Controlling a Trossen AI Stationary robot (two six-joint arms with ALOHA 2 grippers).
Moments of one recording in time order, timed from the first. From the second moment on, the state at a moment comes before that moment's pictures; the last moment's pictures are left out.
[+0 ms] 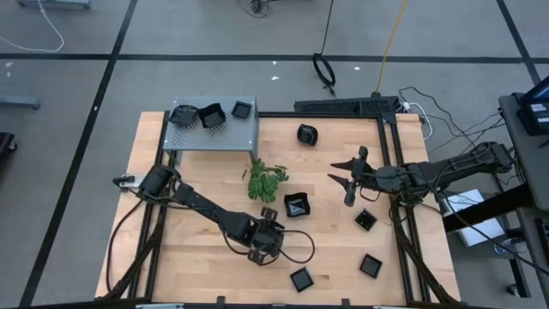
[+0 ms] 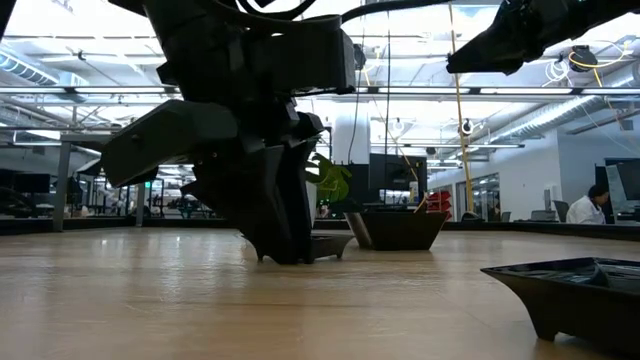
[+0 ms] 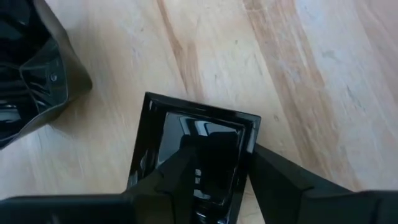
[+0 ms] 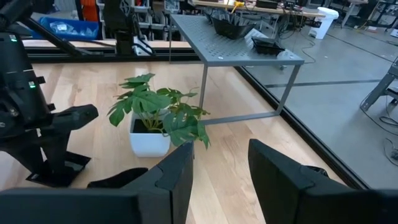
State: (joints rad) left arm -0.39 2.08 1.37 -0.47 -0.27 0.02; right arm 0.24 0.77 0.53 -0.10 0.57 0.09
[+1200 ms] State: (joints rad) left arm -0.30 1.99 1.73 -0.56 -0.39 0.03; right arm 0.24 0.48 0.53 -0.13 0.57 0.07
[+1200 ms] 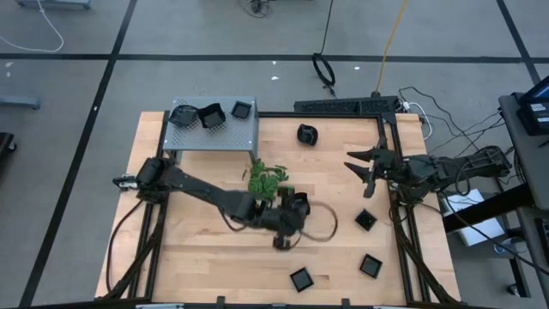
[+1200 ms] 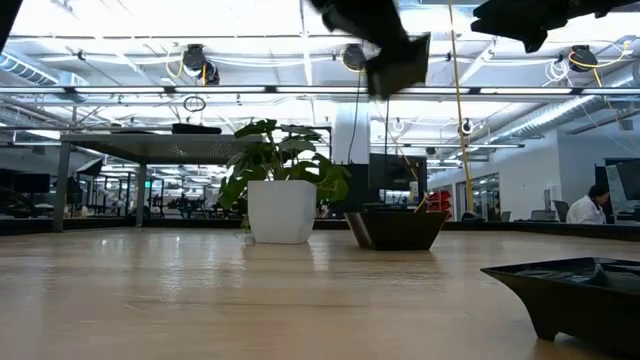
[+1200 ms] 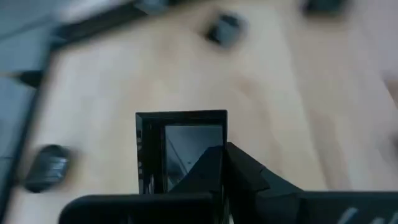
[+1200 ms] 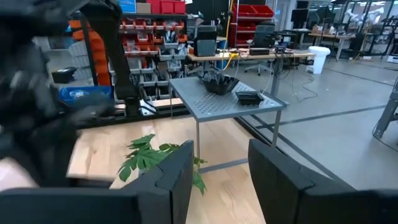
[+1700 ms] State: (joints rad) left arm -0.01 1.68 1.77 -0.79 -0.72 -0.05; right arm 0.24 0.46 0.53 -0.12 0.58 0.06
